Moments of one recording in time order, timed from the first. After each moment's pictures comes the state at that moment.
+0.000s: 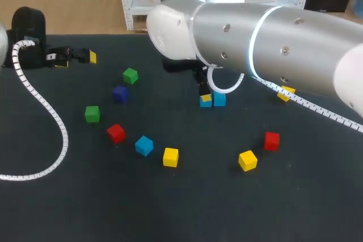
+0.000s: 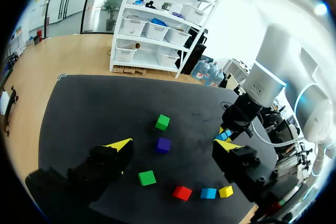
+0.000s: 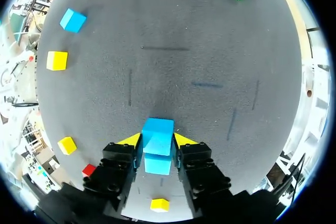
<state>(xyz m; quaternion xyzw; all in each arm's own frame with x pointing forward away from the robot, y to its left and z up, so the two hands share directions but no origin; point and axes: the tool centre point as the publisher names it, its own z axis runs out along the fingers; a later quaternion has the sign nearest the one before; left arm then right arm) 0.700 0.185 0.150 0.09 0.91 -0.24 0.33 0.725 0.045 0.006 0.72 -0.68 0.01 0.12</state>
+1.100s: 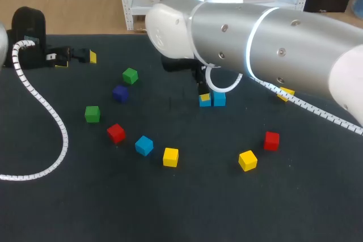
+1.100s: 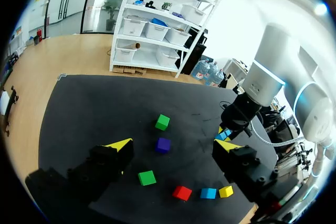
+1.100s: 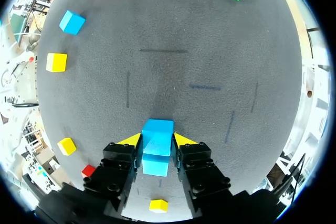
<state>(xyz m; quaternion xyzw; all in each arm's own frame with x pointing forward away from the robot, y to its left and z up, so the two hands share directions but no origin) 0.700 0.185 0.150 0.09 0.91 -0.24 0.33 0.727 0.048 0.005 0.72 -0.68 0.00 0.12</state>
